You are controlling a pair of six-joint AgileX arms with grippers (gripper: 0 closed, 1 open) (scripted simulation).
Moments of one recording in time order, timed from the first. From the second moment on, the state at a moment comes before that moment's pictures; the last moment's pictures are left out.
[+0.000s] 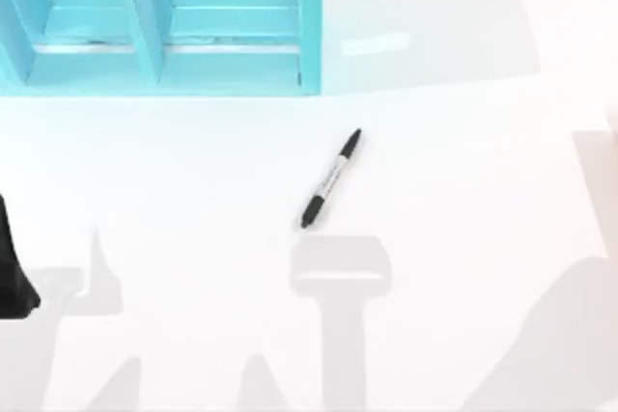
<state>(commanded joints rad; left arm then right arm) 0.00 0.00 0.00 0.00 0.00 0.00 -0.51 1.95 1.37 -0.97 0.00 -0.49</state>
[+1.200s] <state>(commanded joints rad) 0.00 0.00 0.00 0.00 0.00 0.00 -0.51 1.97 1.33 -0.93 0.00 -0.49</state>
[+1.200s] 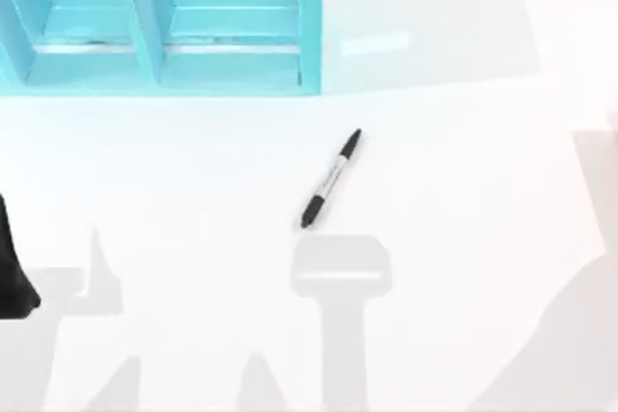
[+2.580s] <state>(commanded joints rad) 0.00 0.00 0.00 0.00 0.00 0.00 -0.09 1.73 1.63 -1.47 0.00 -0.07</state>
